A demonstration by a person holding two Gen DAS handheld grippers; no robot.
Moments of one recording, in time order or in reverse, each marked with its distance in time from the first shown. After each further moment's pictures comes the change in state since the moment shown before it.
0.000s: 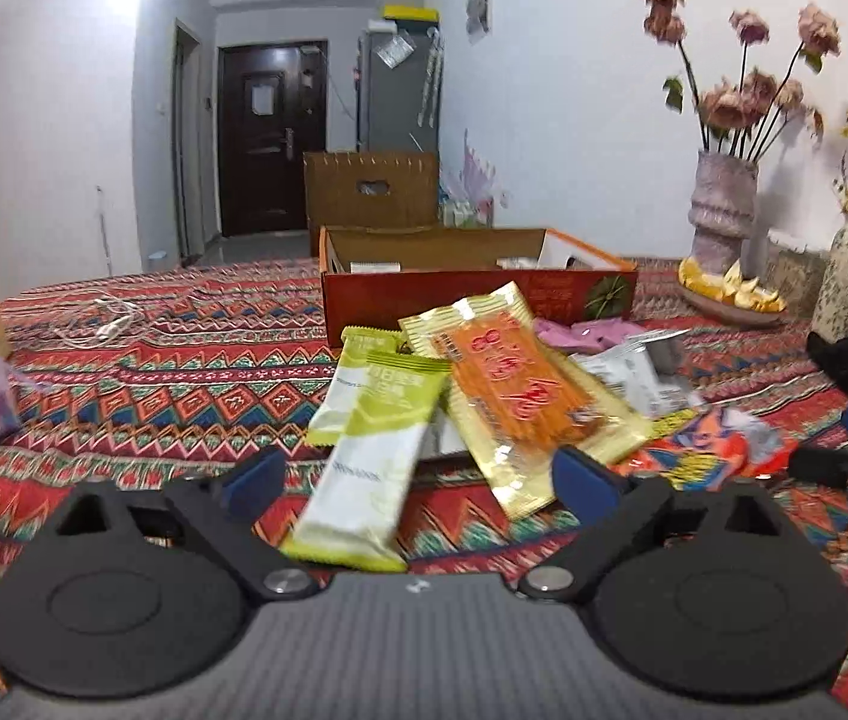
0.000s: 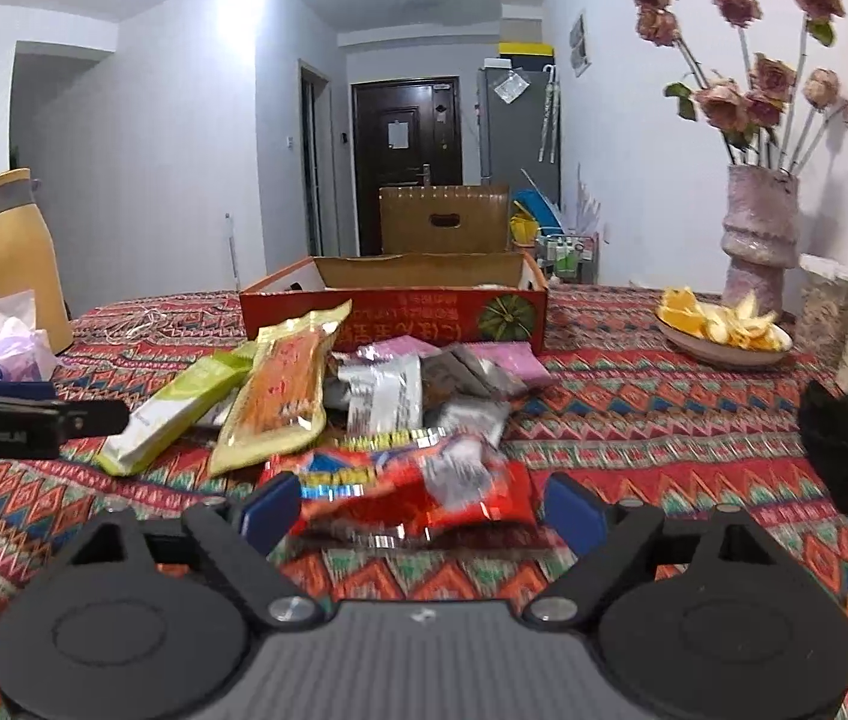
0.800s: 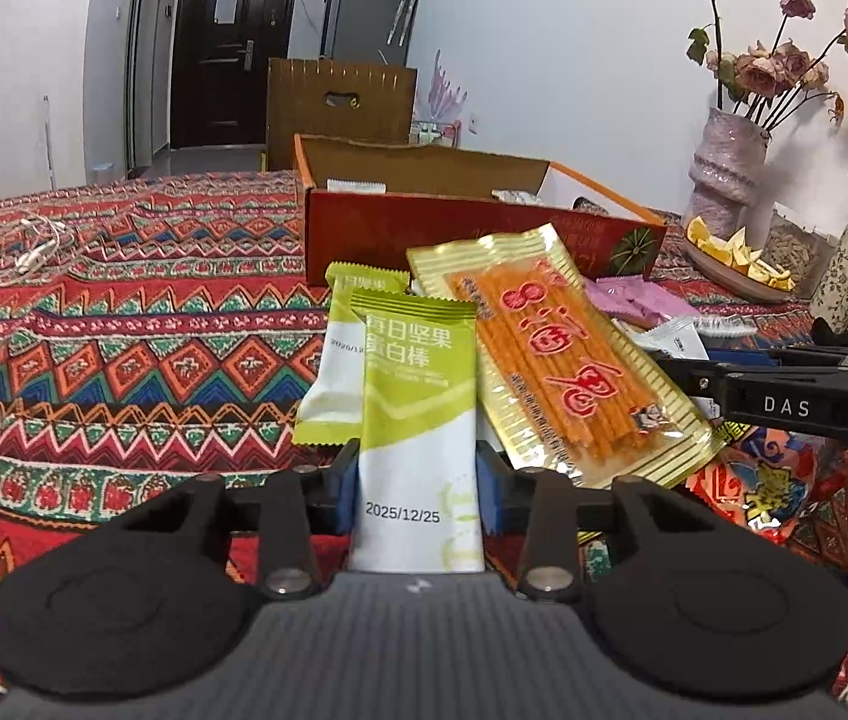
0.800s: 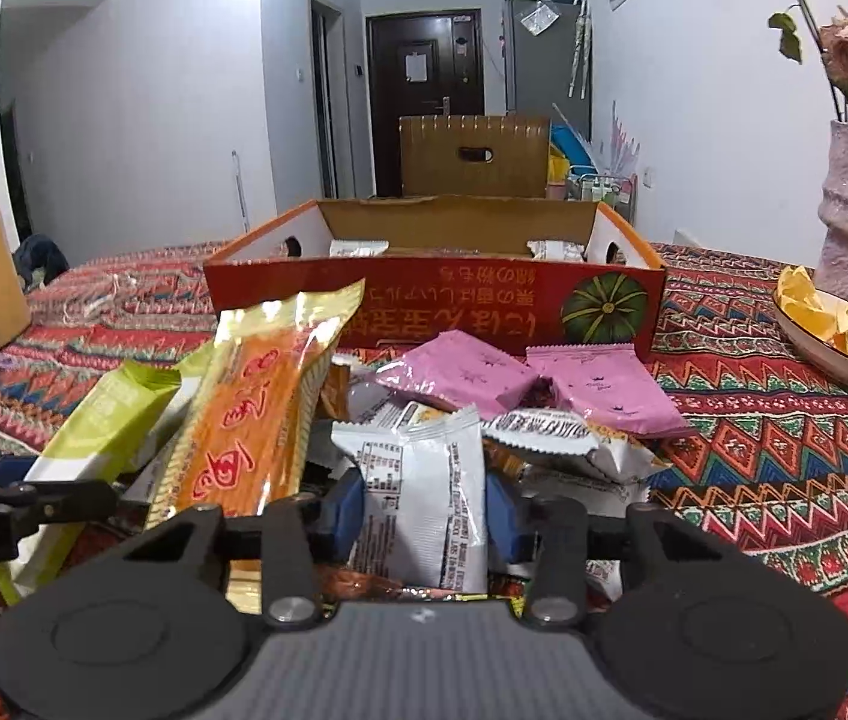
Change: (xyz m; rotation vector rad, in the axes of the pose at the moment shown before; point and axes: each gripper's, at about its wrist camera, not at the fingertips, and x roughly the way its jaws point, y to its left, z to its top) left arm 0.073 0.041 0.011 -0.067 0.149 -0.131; right arm 0.146 0.021 0.047 0.001 0.141 0.036
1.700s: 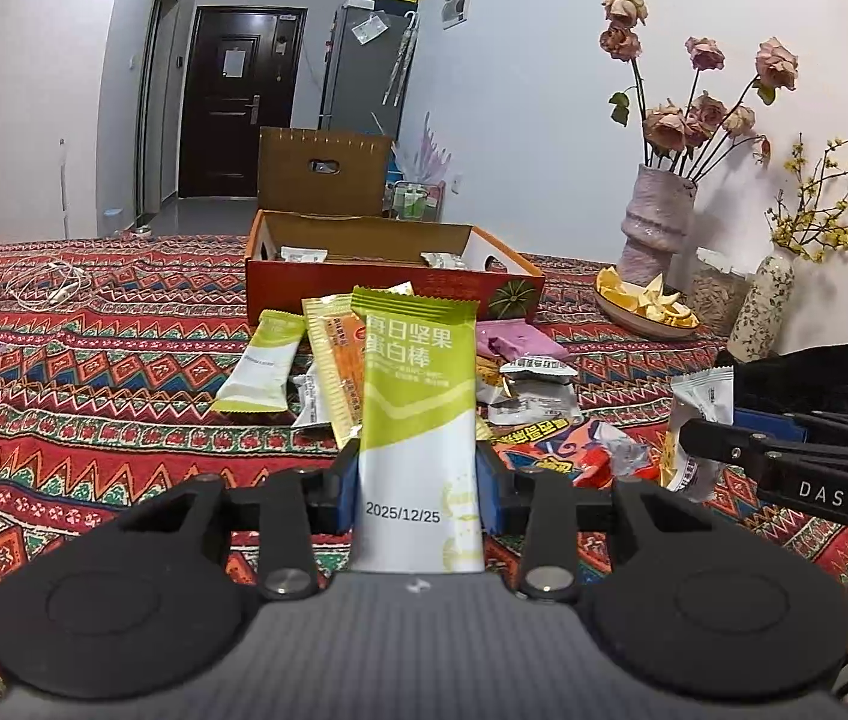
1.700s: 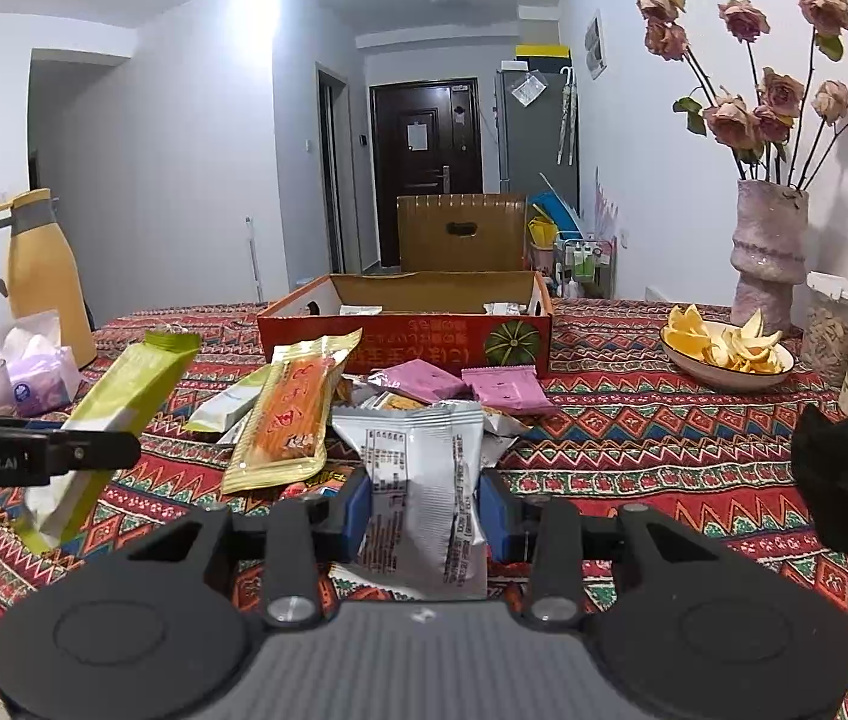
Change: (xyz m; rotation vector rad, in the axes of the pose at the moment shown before) left arm -0.114 -0.102 -0.027 -0.013 -0.118 0.010; right arm -0.170 -0.032 -0.051 -0.002 -0.139 0.013
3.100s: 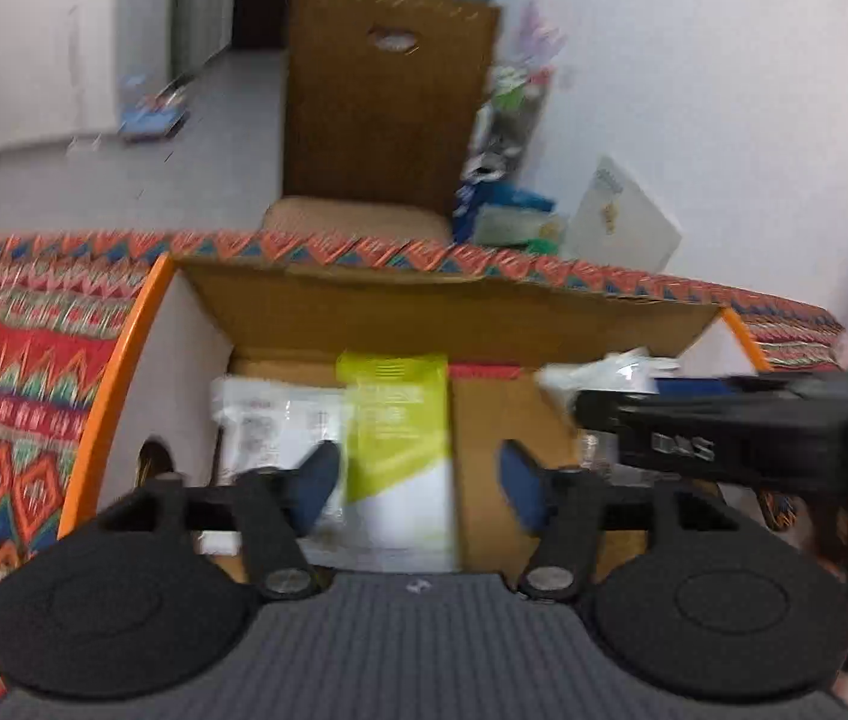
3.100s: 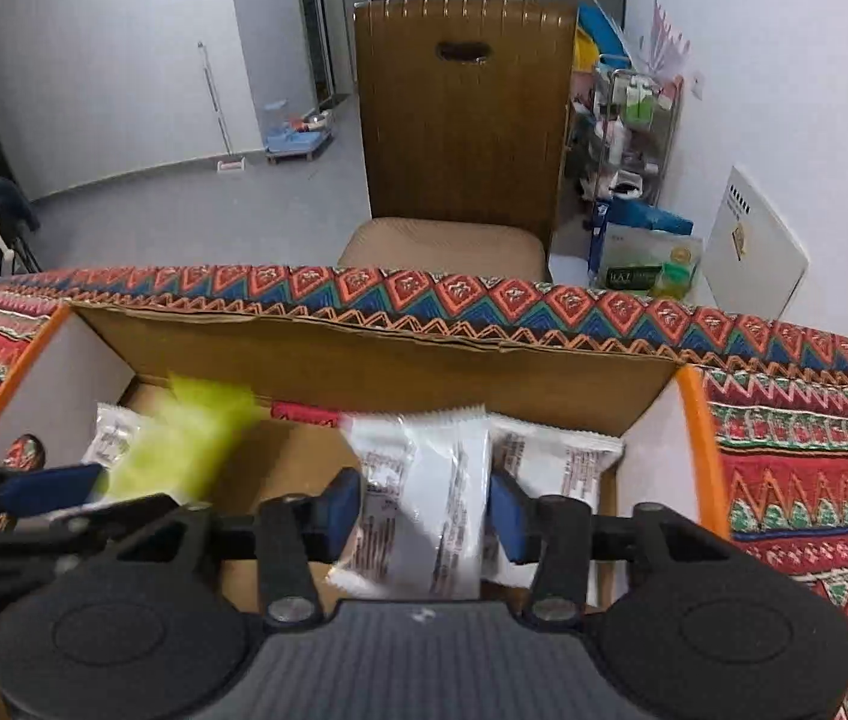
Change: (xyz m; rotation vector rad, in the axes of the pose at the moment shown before) left arm 0.418 0.093 0.218 -0.099 0.295 0.093; right arm 0.495 -0.068 0.220 -0.011 0.457 0.013
